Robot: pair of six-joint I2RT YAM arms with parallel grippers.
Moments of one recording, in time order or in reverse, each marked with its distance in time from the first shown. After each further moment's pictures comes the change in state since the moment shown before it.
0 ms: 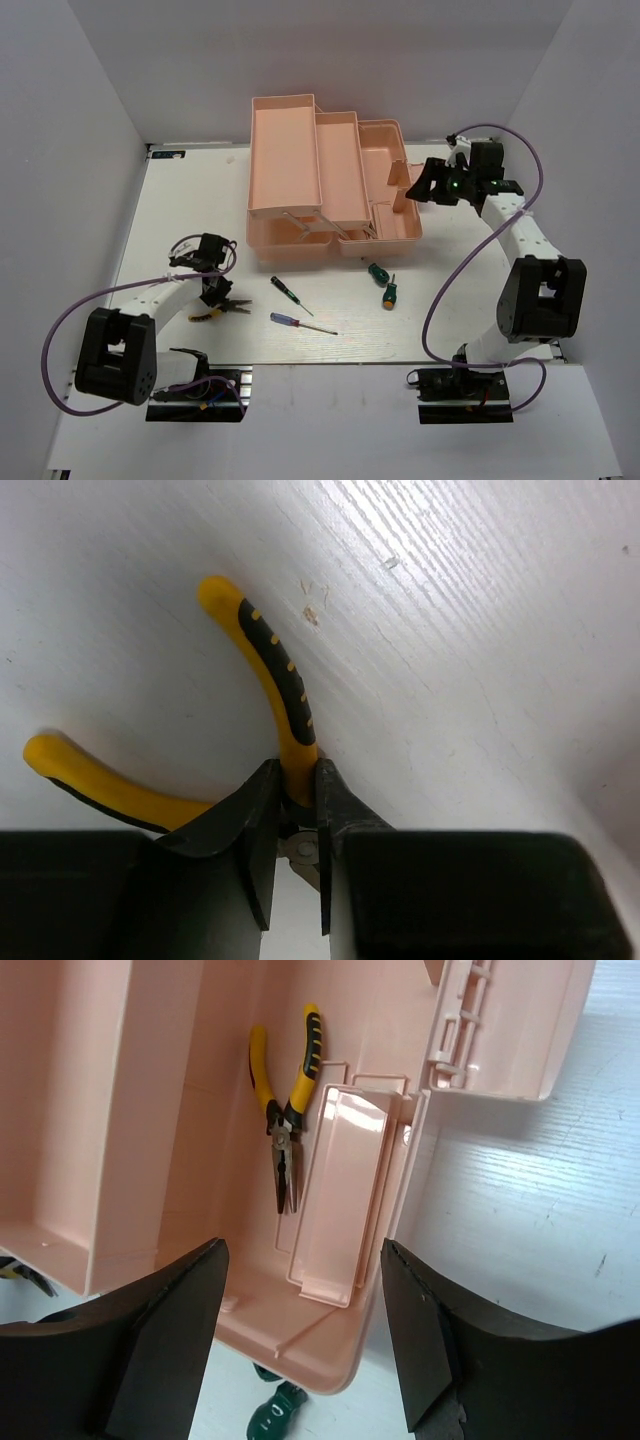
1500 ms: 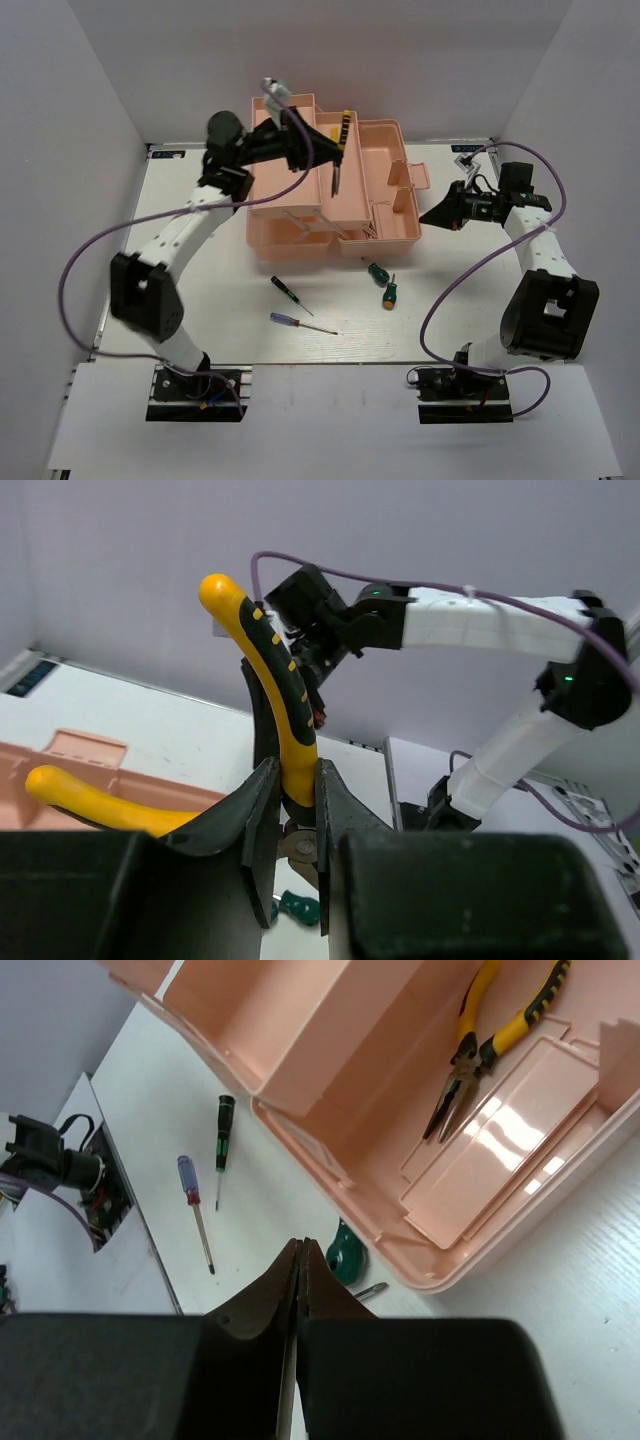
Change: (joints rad) left arm -0.175 0.299 0.845 1.131 1.350 0.371; right arm -0.185 -0.085 -0.086 -0.259 -0.633 -0.466
